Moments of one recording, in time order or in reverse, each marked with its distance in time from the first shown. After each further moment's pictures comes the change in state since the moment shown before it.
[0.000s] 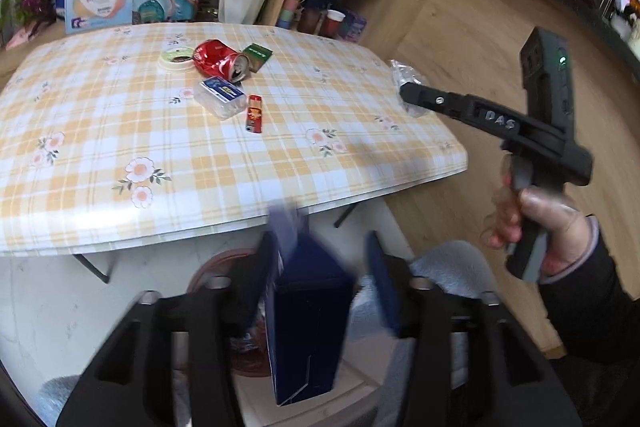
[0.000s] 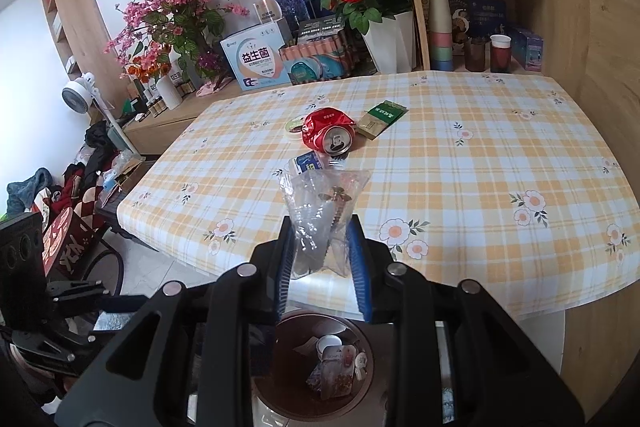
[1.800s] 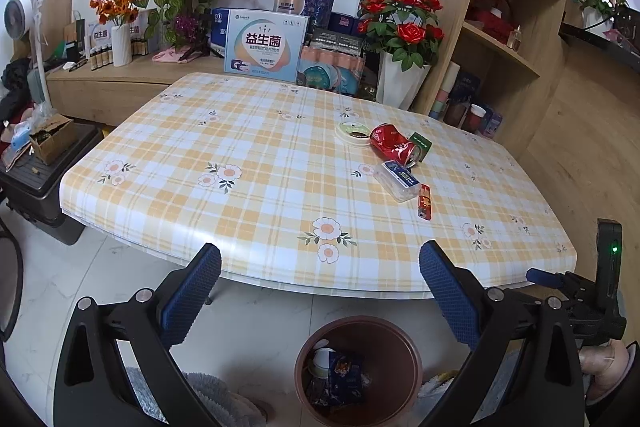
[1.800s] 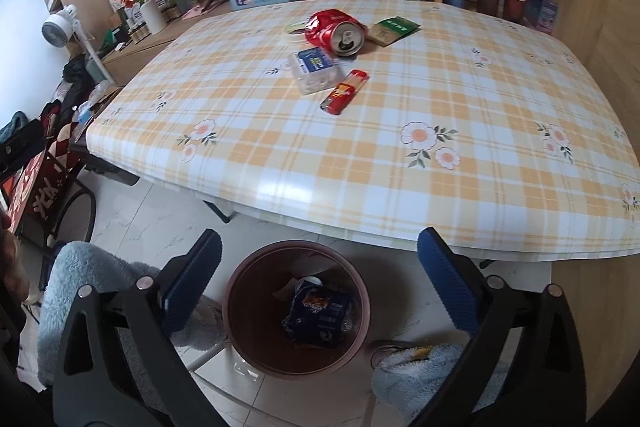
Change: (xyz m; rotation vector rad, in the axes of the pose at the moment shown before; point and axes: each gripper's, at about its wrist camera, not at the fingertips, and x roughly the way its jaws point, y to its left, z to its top) left arm -0.066 0.082 -0.007 -0.213 -0.297 0.441; right arm 0.061 0.027 -0.070 -0.070 0.219 -0.095
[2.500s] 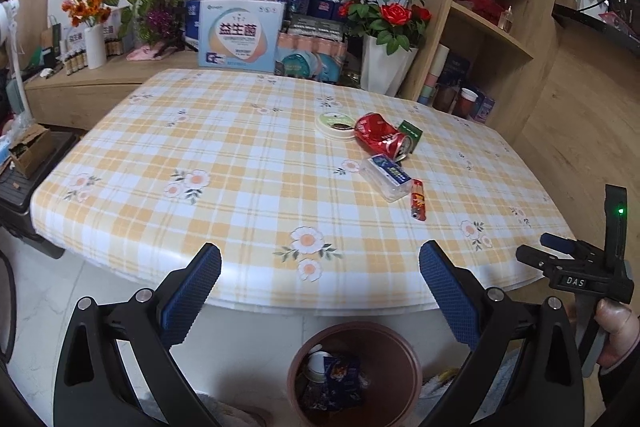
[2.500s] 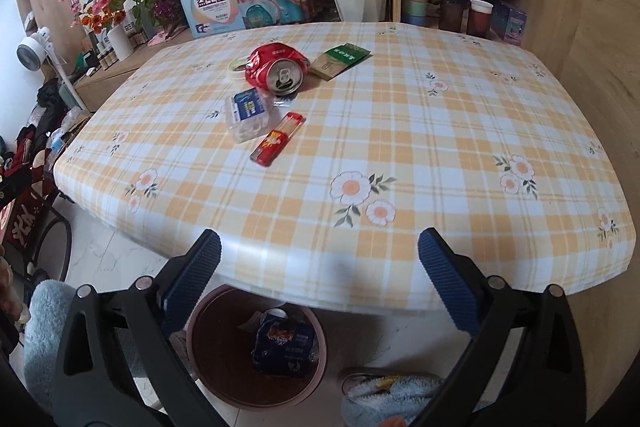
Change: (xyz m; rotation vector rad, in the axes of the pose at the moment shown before) left arm 0.055 -0.019 0.021 0.048 0.058 -0.059; right arm 0.009 -0.052 0.041 0.042 -0.069 -0.095
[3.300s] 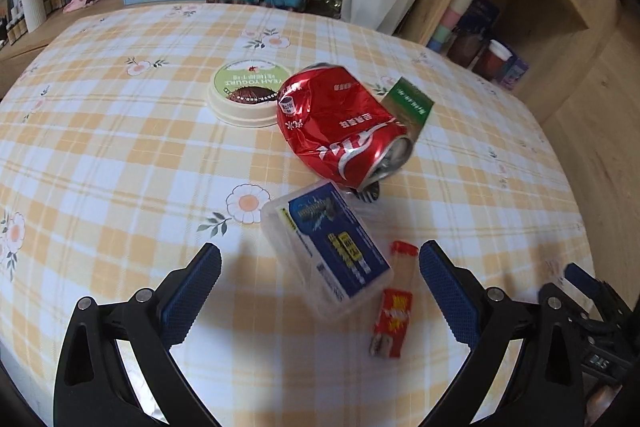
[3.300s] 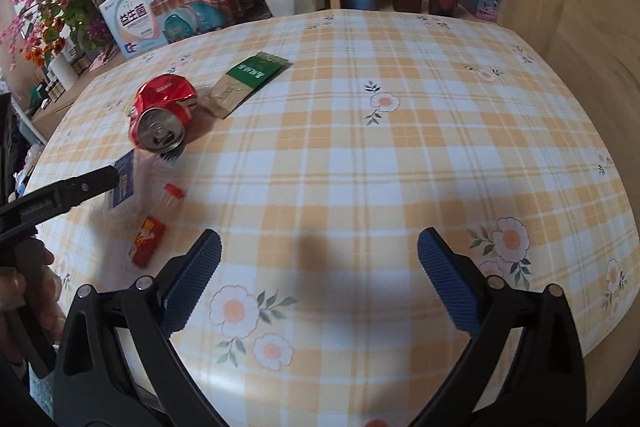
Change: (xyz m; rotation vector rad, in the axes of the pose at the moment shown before) left arm 0.249 -0.090 0.078 -0.051 0.259 0.004; right arm 0.096 -0.089 0.078 0.121 0.055 -0.084
